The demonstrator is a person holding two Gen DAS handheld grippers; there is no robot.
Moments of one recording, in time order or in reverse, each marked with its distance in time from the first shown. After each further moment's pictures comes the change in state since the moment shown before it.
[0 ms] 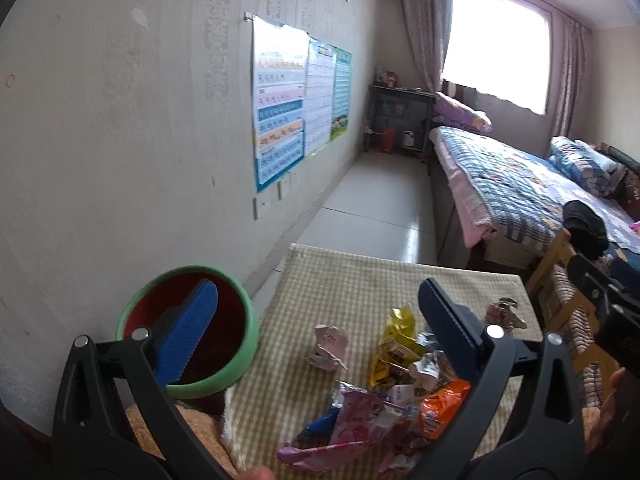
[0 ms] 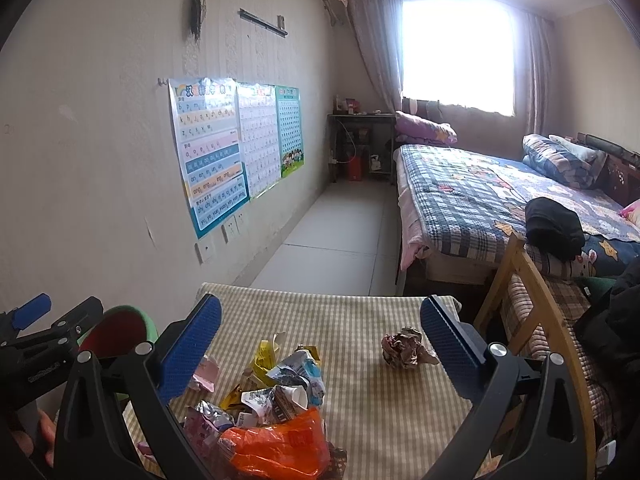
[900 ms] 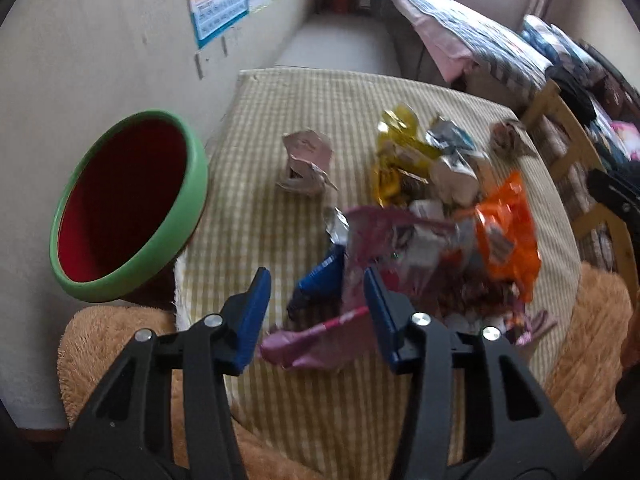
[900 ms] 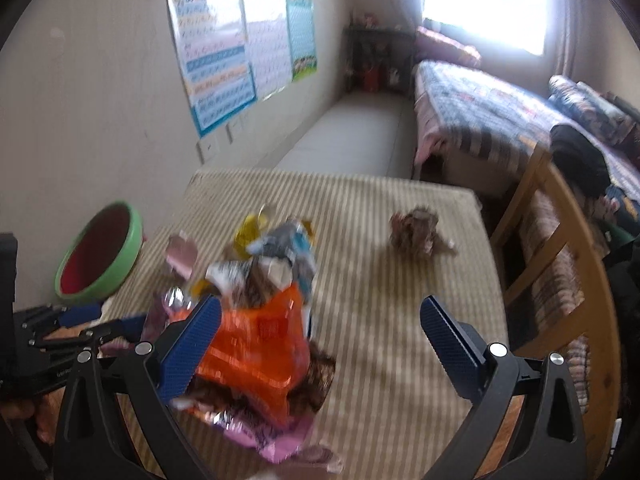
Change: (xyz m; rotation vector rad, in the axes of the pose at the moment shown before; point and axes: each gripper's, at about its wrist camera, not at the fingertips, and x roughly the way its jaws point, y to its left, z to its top) left arm 0.075 0.007 -0.116 0.170 0.498 -0.140; right arm 0.048 -0.024 -0.092 -0.033 0.349 0.076
